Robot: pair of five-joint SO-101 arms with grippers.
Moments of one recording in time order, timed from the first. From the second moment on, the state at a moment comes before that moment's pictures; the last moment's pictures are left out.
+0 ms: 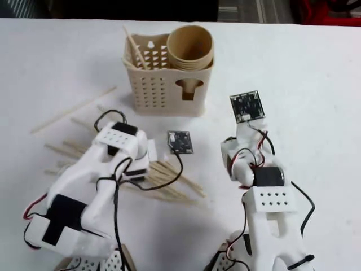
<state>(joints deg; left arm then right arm) 13.5 -1.6 40.3 59.8 -60.7 -6.0 -49.5 61.9 45.1 12.4</state>
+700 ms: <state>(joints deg) 17.1 -1.7 39.3 65.2 -57.6 -6.0 -49.5 61.9 45.1 12.4</state>
